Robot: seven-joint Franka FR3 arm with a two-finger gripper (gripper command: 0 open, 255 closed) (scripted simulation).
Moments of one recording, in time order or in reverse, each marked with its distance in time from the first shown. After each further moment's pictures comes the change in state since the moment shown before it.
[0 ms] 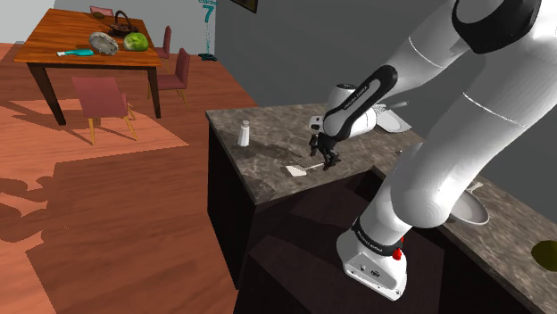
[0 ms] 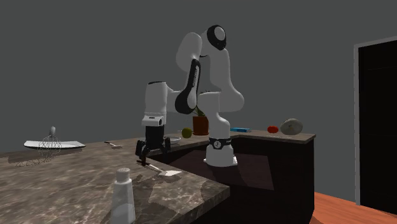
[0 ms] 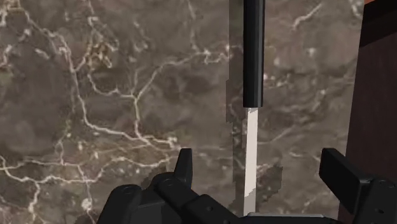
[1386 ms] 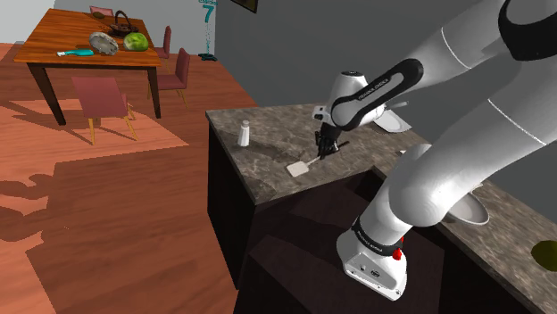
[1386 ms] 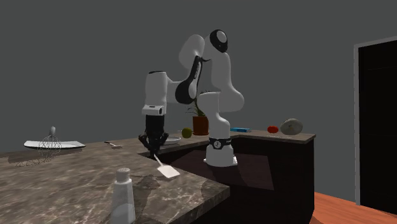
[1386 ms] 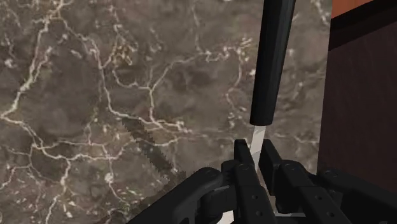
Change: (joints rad) arm -0.069 -0.189 0.055 0.014 -0.133 -0.188 0.092
